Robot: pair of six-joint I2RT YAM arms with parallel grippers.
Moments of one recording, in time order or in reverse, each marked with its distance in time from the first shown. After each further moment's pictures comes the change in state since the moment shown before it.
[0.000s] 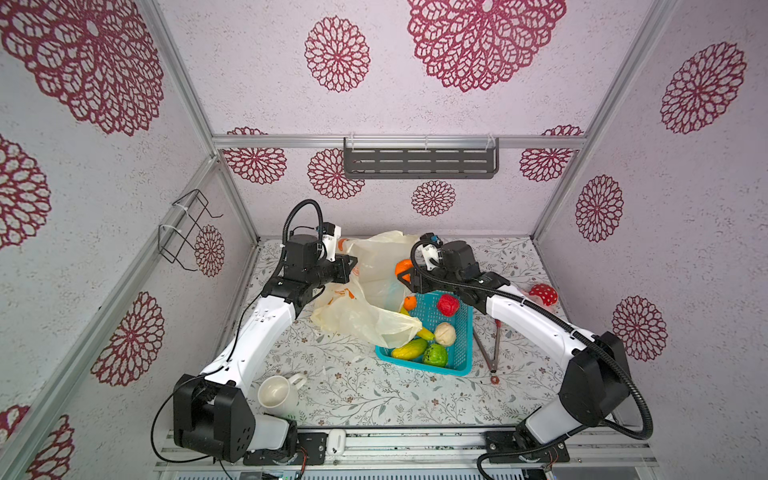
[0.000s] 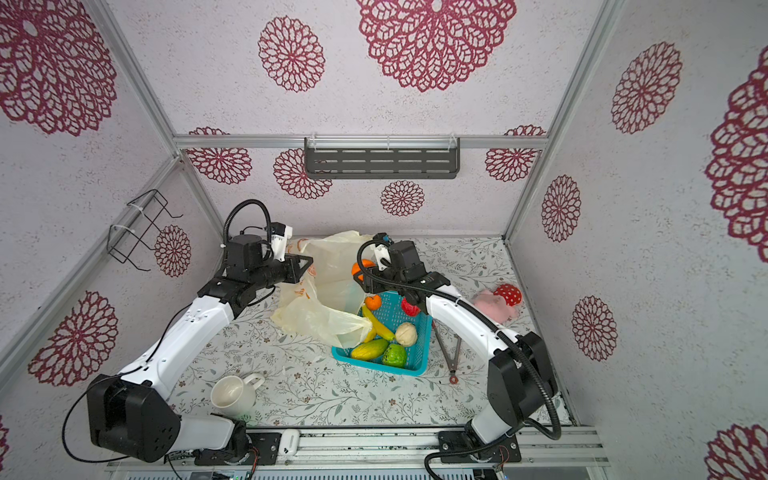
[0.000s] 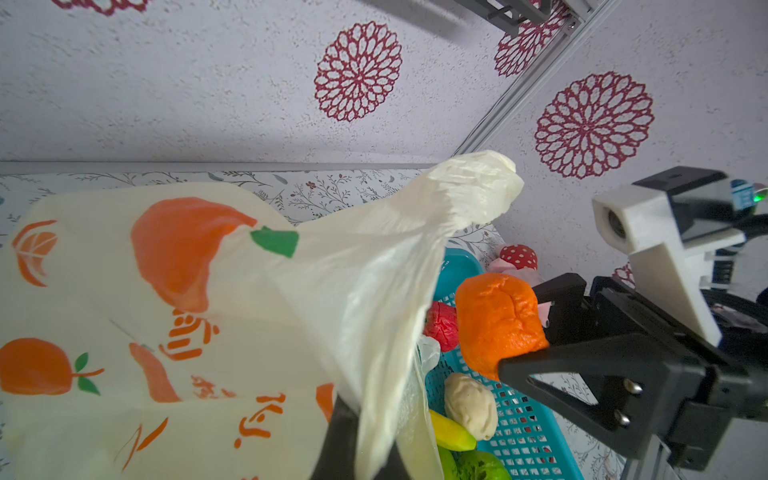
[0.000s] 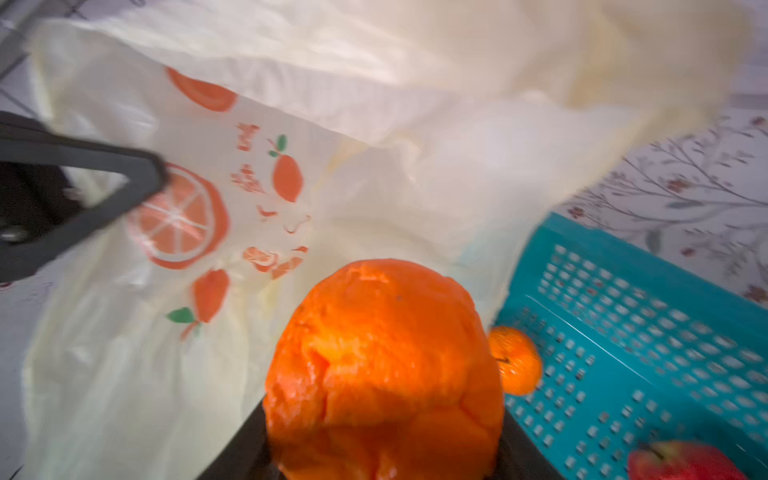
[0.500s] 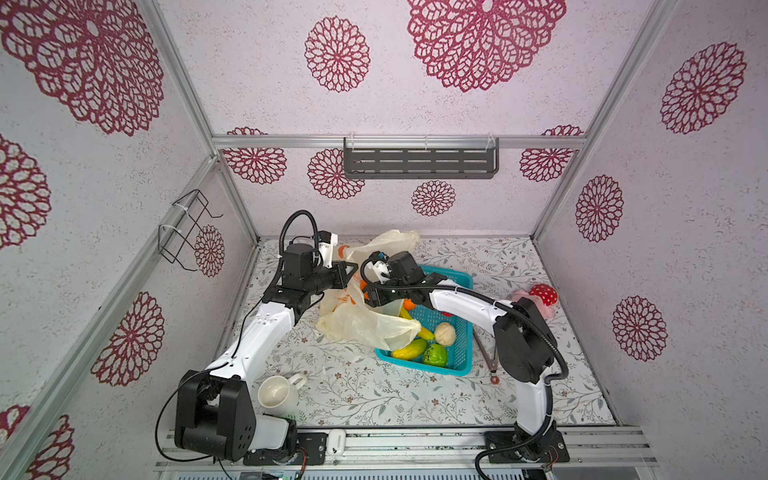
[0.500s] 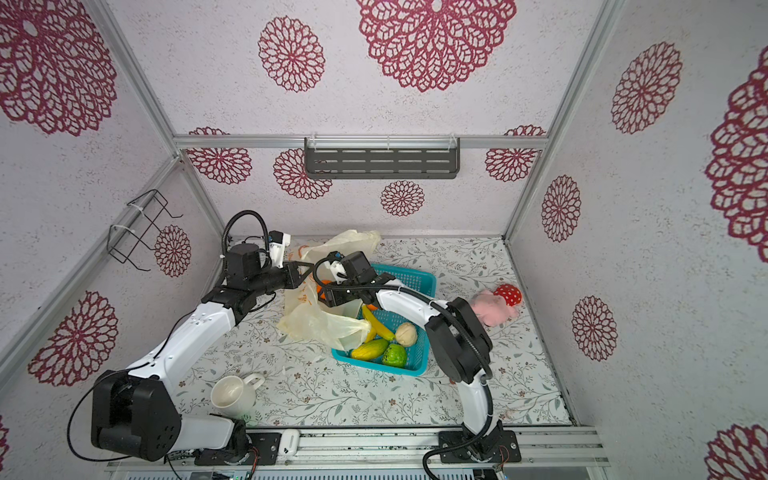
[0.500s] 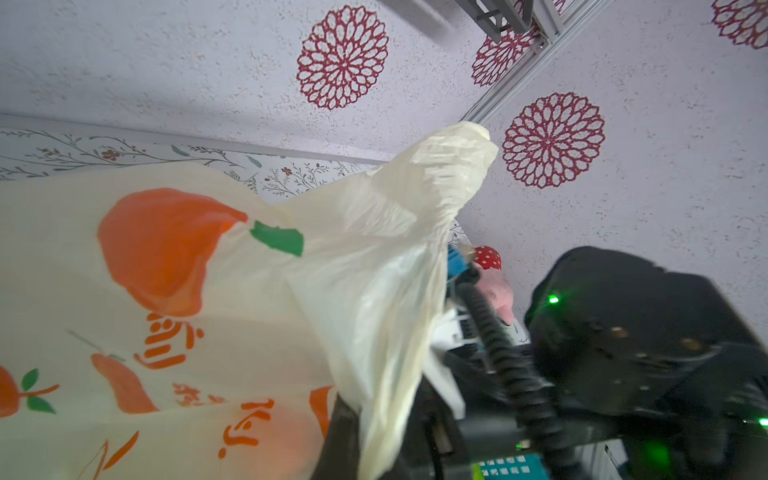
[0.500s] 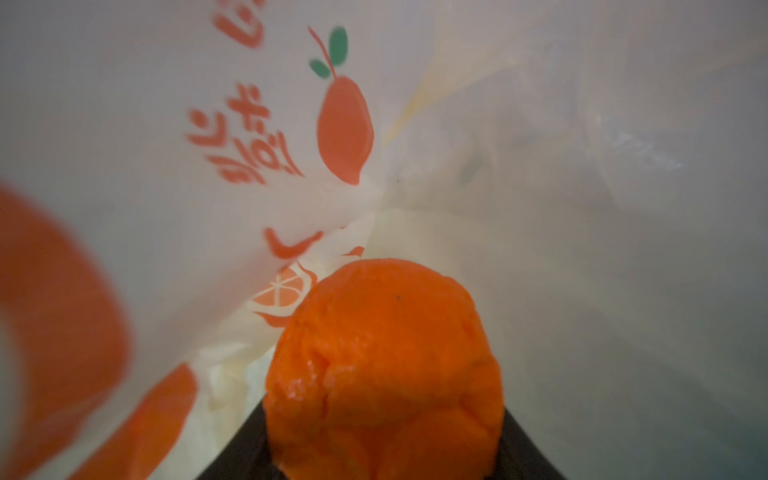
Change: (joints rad) left arm 0.042 0.000 -0.129 0.156 0.130 -0.098; right arm 0.142 0.433 0.236 0.004 -0.048 -0.013
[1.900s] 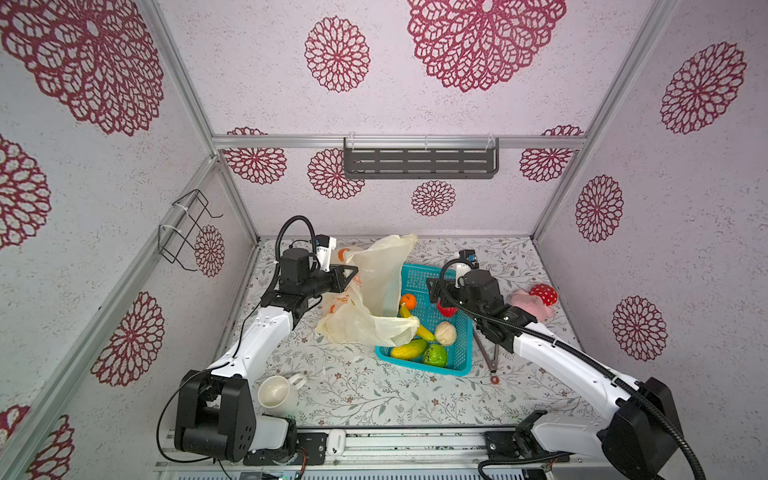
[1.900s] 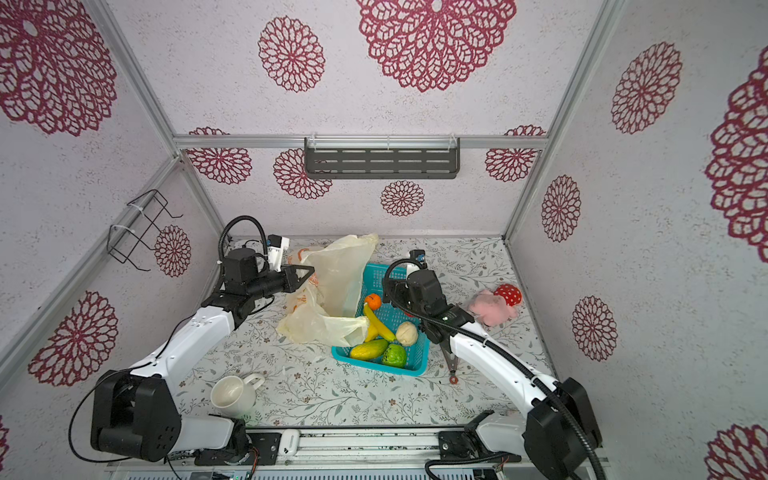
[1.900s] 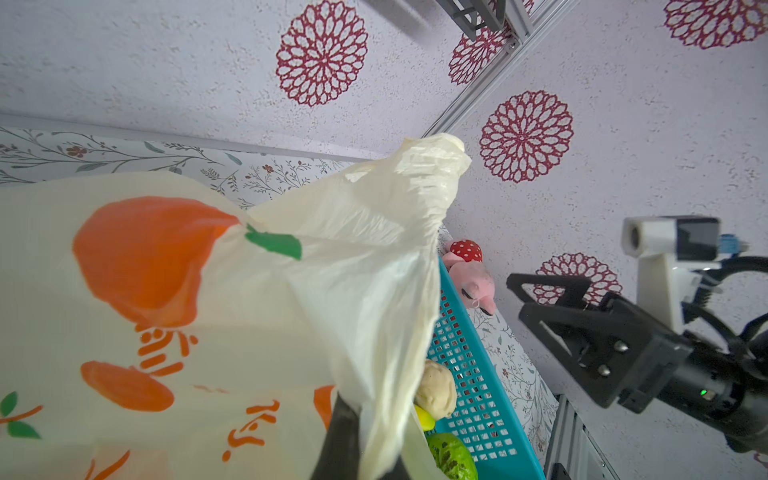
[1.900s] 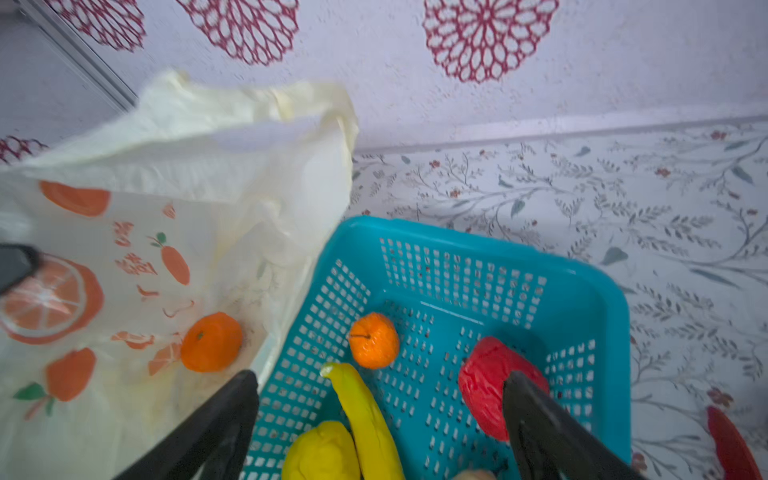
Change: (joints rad) left arm 0.030 -0.006 -0.056 0.080 0.078 0.006; right arm -0.138 -0.760 -0.657 0.115 0.546 0.104
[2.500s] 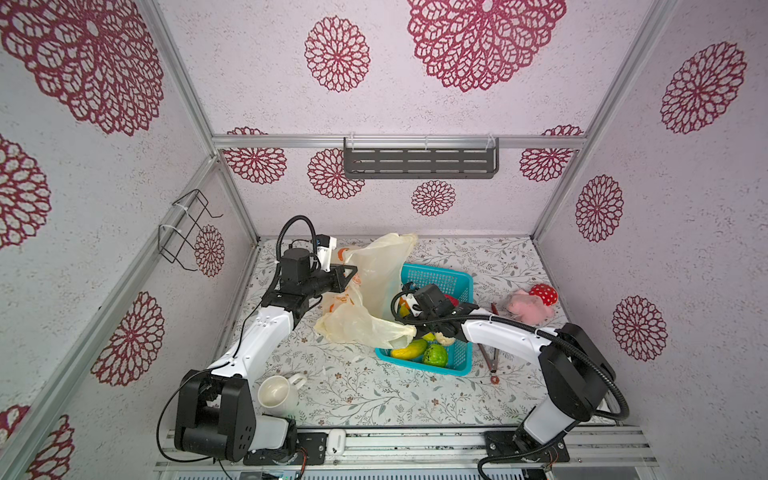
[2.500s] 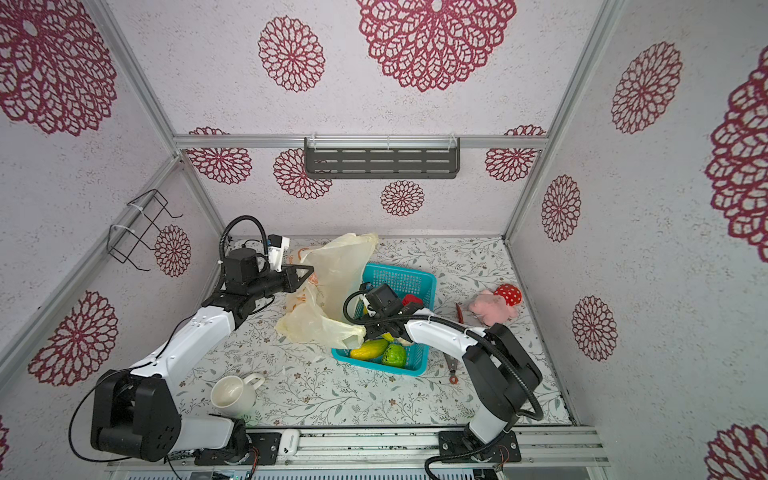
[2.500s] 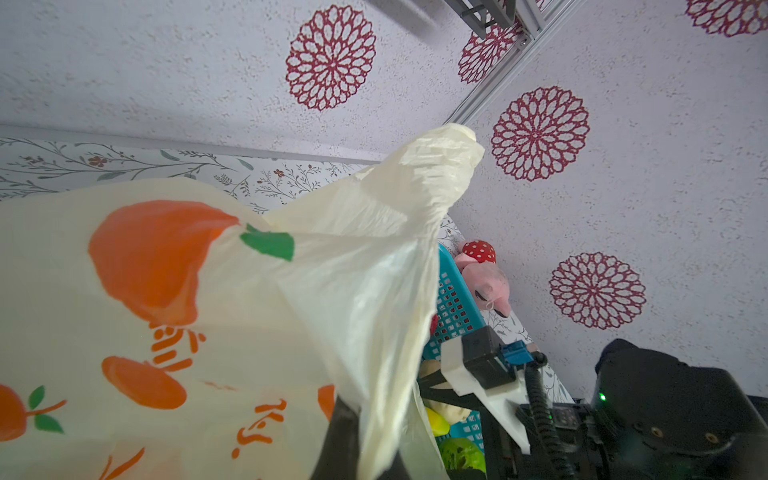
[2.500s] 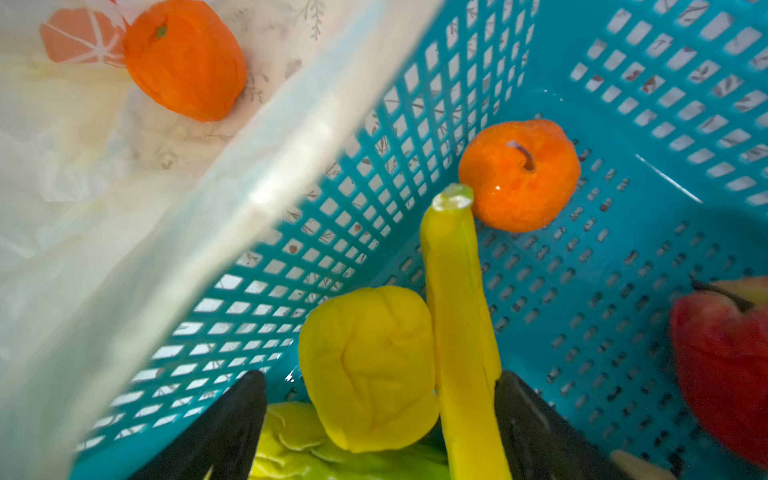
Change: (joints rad) left arm -0.014 0.000 0.000 -0.004 -0.033 0.031; right arm 0.147 0.401 0.155 -0.187 -0.219 -0.197
